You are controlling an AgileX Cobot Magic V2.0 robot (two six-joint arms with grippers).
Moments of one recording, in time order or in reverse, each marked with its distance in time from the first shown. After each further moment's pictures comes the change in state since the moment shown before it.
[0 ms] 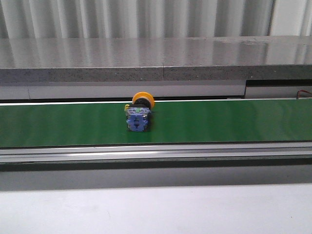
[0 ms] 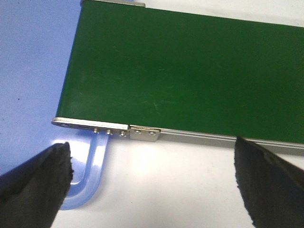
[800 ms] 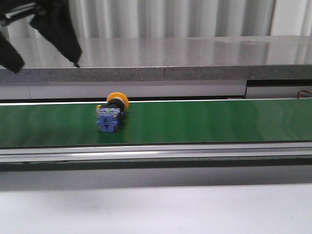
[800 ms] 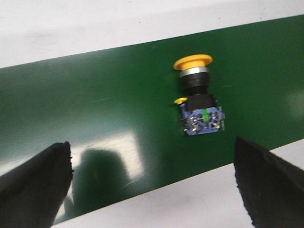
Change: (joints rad) left arm -0.463 0.516 -0.363 -0.096 -0.084 -0.028; right arm 0.000 0.000 0.000 0.000 0.000 0.000
